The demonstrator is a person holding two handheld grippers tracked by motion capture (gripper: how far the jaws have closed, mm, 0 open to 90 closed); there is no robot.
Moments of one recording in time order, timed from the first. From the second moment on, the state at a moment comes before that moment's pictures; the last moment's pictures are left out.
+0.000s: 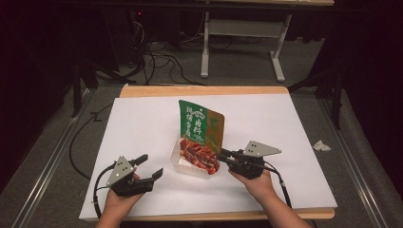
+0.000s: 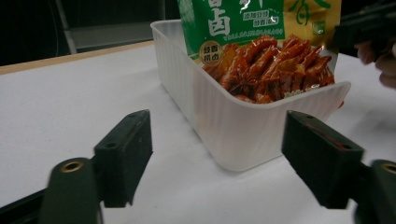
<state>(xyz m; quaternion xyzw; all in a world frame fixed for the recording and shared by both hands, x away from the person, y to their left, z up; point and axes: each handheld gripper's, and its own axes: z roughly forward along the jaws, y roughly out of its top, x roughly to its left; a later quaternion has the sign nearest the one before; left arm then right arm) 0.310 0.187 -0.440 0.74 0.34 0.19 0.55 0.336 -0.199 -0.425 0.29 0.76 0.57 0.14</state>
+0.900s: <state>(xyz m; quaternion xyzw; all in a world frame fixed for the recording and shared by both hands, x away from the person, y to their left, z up) 0.324 0.133 -0.455 0.77 0.34 0.17 0.51 0.342 -0.203 -0.427 0.31 0.76 0.54 0.17</state>
